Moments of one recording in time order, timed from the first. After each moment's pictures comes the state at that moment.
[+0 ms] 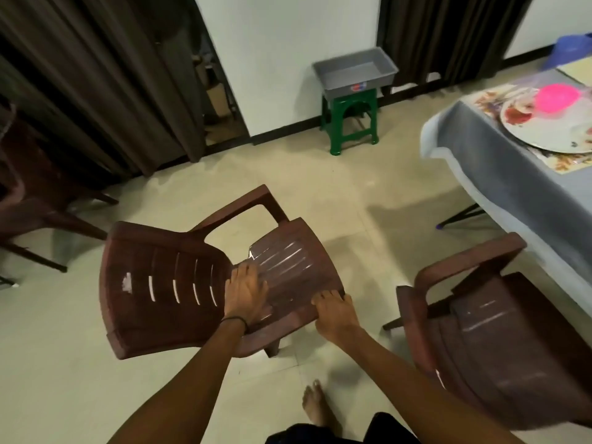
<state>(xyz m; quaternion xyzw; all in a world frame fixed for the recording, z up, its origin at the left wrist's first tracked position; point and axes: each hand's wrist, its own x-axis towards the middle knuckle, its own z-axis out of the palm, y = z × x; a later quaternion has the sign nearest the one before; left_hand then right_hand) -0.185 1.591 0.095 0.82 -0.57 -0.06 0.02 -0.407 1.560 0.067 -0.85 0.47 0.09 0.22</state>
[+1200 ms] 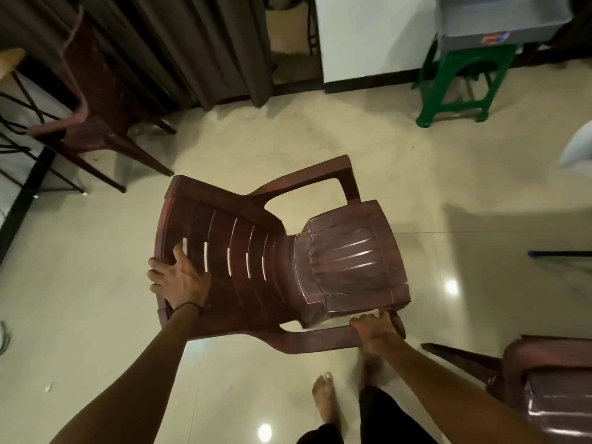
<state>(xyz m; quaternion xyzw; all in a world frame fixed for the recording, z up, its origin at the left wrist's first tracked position) 0.008 1.601 0.094 0.99 -0.12 0.00 0.01 -0.338 1.450 -0.054 -0.88 0.23 0.37 0.18</state>
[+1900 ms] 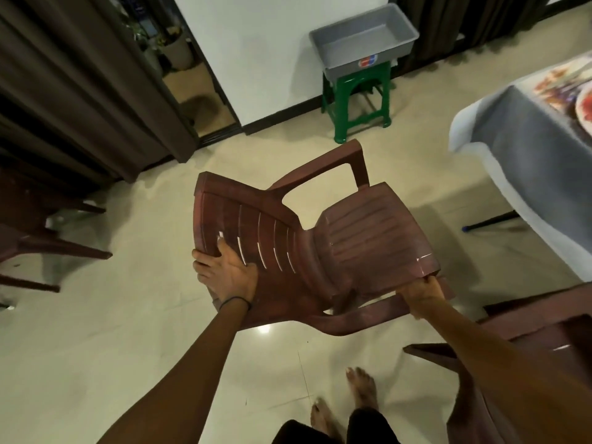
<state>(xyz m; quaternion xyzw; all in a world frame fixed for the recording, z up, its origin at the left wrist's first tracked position) -0.128 1.345 0.084 0.95 -0.31 0.00 0.06 -0.487 1.267 -0.037 -0.77 0.51 0.33 0.18</state>
